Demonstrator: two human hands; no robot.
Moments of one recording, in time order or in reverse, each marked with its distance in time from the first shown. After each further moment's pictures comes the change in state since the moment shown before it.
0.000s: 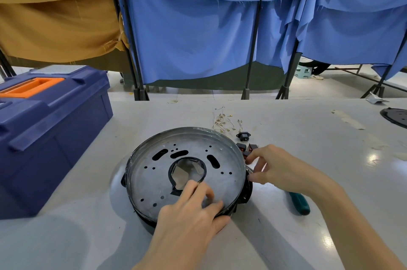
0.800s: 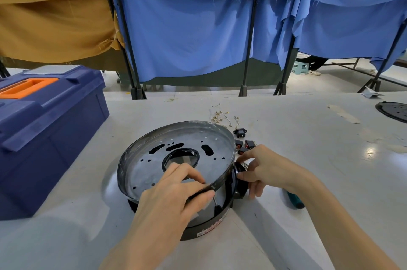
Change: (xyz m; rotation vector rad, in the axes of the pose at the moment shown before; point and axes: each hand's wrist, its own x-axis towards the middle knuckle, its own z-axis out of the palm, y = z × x) left_hand 0.006 -0.015 -0.022 -0.279 -0.136 -0.205; right_hand 0.012 0.009 0.016 0.326 -0.123 0.075
